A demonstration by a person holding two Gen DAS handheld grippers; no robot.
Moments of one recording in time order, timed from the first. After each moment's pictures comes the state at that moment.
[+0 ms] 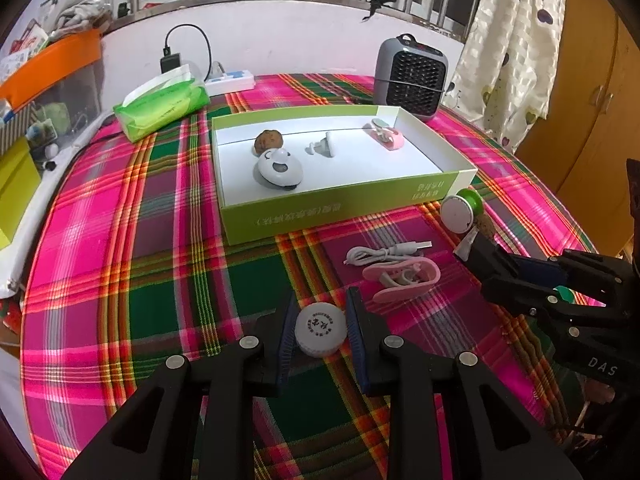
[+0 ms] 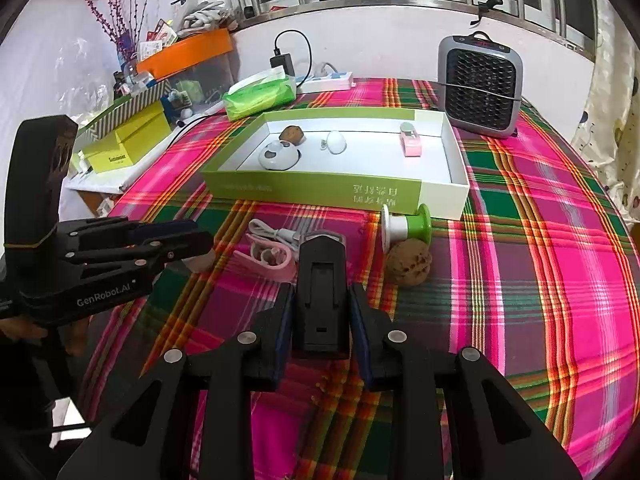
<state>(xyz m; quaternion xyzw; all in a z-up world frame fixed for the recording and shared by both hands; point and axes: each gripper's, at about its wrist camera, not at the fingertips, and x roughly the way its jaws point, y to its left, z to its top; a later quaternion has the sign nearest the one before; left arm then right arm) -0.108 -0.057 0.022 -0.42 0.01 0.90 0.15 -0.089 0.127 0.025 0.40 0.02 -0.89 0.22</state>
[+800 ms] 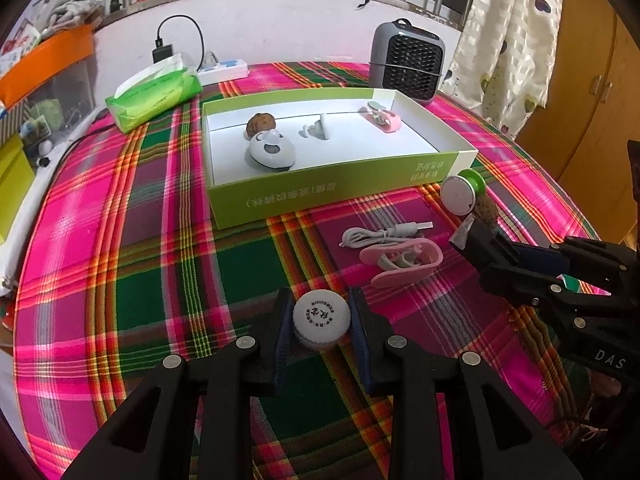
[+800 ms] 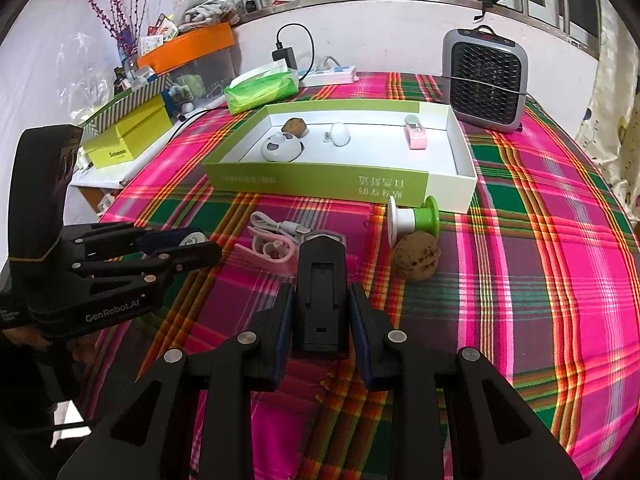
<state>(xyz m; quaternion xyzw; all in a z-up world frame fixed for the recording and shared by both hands) -0.108 -0.054 0.012 -0.43 0.02 0.89 0.16 -0.088 0.124 0.021 0.41 0.02 -0.88 0.23</state>
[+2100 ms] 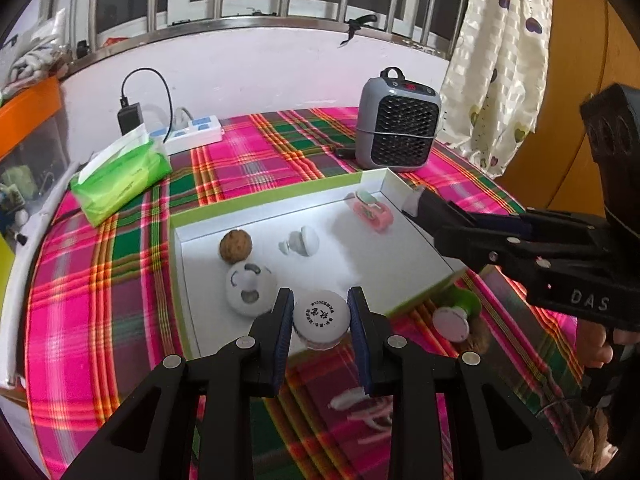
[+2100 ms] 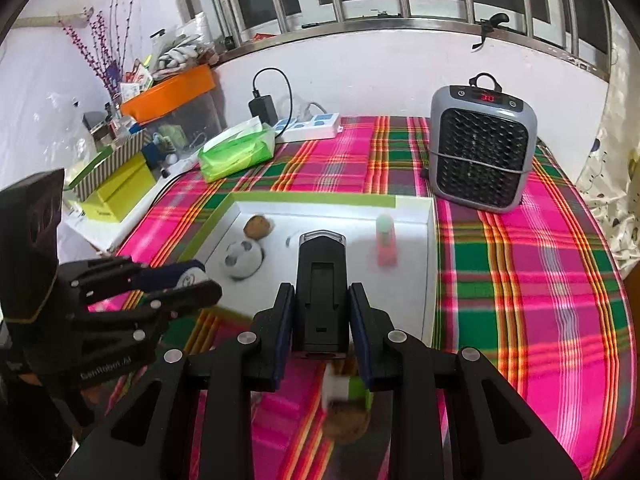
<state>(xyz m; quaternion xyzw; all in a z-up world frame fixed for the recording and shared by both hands) -0.189 -0.027 0.058 -0.39 0.02 0.90 0.19 -0.193 0.136 0.072 0.39 0.00 -0.89 0.24</state>
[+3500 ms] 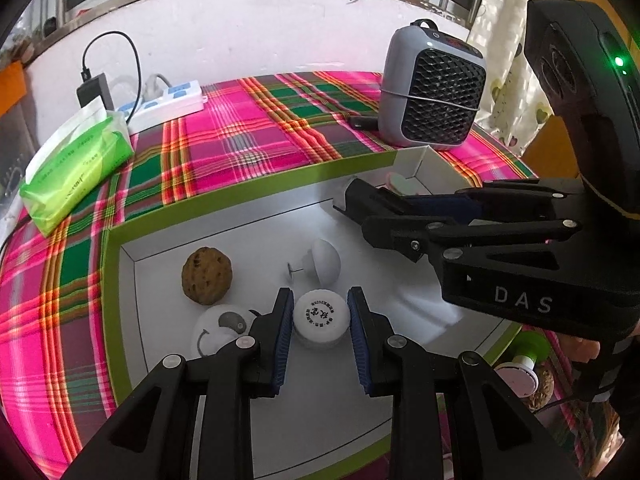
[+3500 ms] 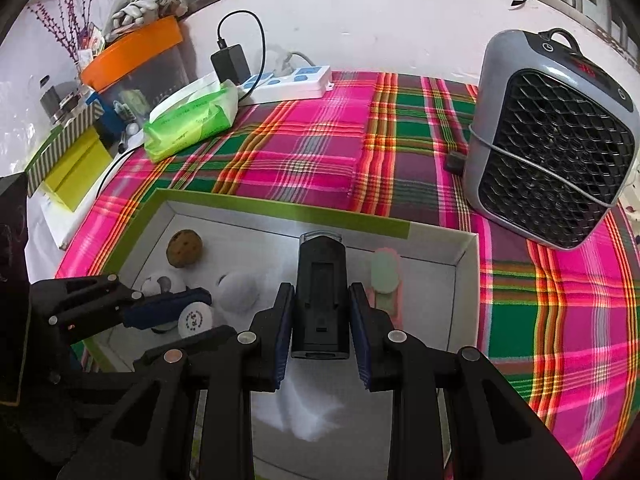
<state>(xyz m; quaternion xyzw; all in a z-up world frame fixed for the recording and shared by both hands) -0.258 -0.006 0.018 -0.44 0.03 0.88 0.18 -0.289 0.111 0.024 0.46 0.04 -0.86 0.24</state>
